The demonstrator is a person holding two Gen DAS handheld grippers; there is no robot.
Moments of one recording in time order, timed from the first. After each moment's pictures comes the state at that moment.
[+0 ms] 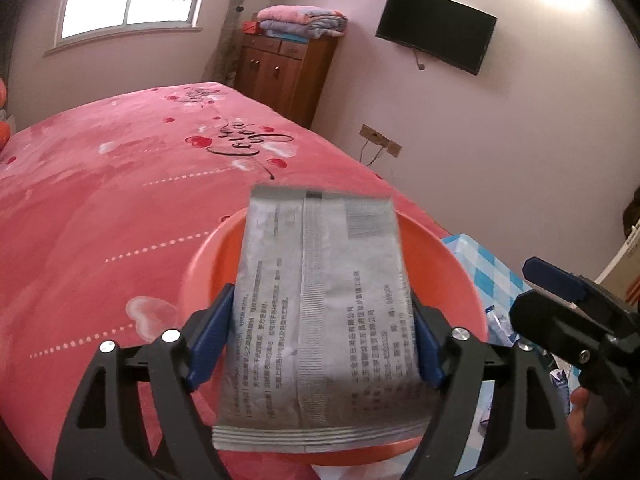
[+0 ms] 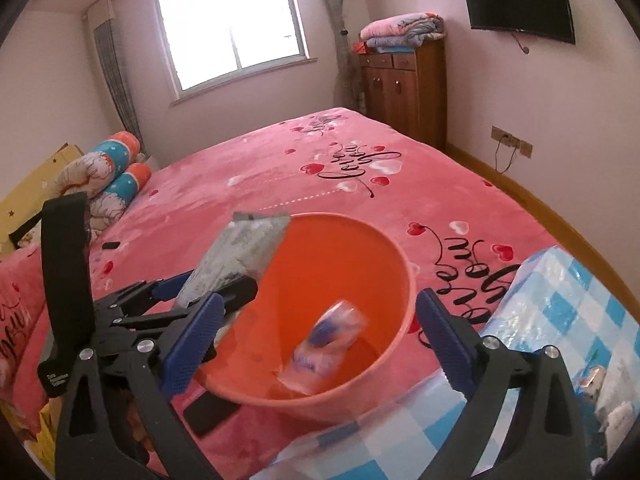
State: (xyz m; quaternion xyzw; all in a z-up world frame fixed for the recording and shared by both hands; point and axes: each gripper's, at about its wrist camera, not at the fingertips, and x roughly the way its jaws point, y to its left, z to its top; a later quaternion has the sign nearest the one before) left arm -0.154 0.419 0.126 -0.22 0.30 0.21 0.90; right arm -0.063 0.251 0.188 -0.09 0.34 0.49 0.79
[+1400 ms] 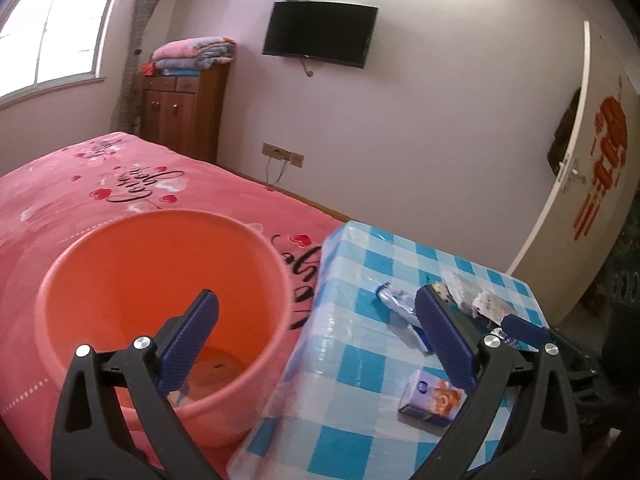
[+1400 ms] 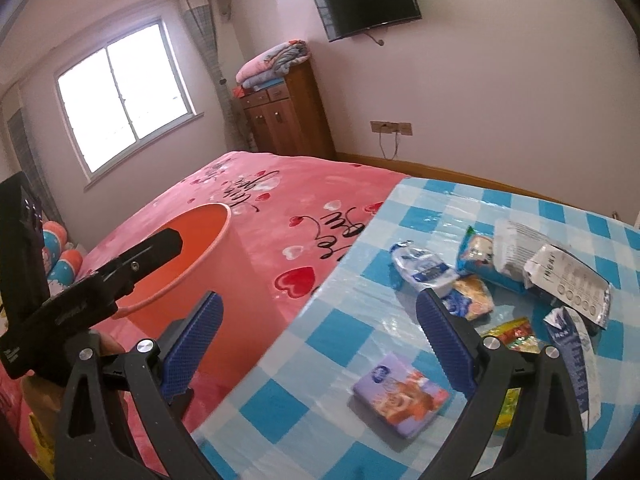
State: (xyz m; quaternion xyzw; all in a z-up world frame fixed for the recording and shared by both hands) left arm -0.122 0.285 0.142 -0.13 0.25 0.06 0.96; right arm -0.076 0.071 0.145 0.03 0.33 0.32 0.89
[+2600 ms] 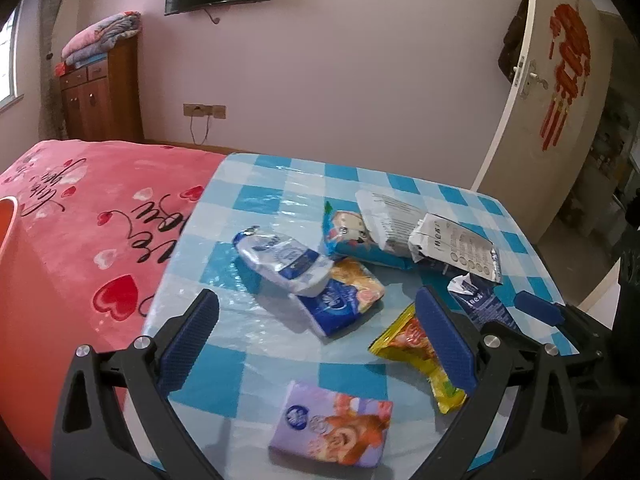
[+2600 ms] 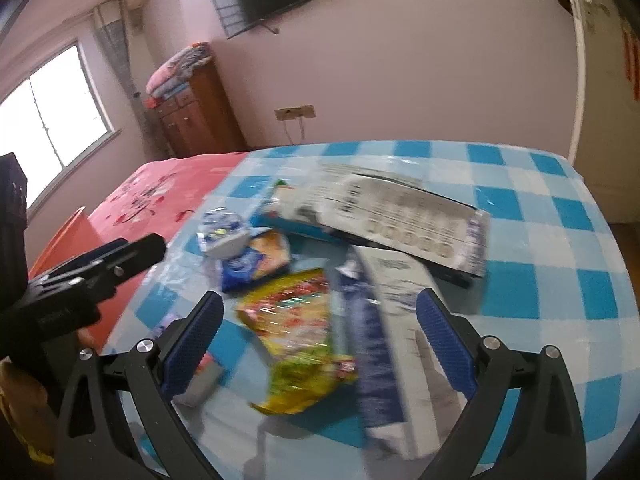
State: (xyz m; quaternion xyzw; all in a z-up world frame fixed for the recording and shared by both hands) left arm -0.018 0.145 0.075 -0.06 0.35 -0.05 0.93; right arm -0.024 -0.081 0.066 0.07 0.38 0.18 0.91
